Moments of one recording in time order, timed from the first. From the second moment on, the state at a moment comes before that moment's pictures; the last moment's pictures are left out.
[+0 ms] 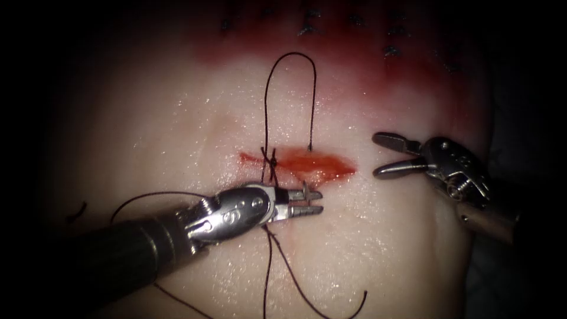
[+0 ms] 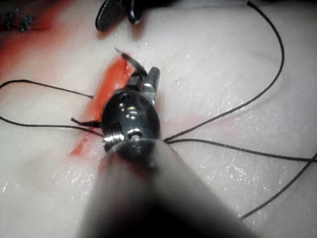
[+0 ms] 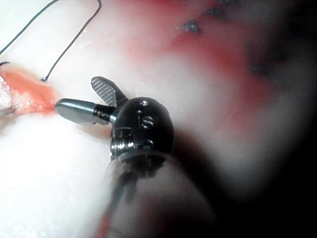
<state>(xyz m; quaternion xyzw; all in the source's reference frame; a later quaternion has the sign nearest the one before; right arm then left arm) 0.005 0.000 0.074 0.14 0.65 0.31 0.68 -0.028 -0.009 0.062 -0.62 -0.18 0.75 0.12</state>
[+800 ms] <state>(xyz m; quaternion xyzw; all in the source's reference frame) 0.007 -0.003 0.072 0.24 0.60 0.36 0.67 -0.027 -0.011 0.054 -0.63 -0.31 0.67 0.23</state>
